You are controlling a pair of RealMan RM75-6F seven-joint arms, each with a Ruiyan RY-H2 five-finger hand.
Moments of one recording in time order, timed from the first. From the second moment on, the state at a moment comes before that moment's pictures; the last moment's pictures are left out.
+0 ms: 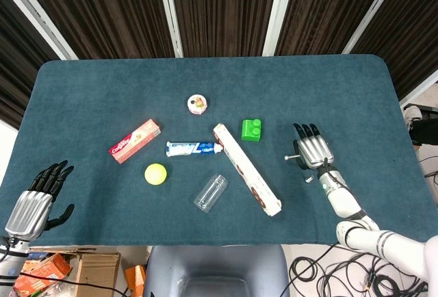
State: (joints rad) left arm -0.20 -1.14 0.00 -1.51 1.62 1.44 -0.09; right arm 0.71 -1.48 0.14 -1.19 -1.03 0.80 -0.41
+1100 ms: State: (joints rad) left arm -0.20 -1.13 0.00 -1.51 1.62 1.45 -0.11; right arm 0.76 -1.50 0.14 -1.22 -0.94 0.80 -0.49
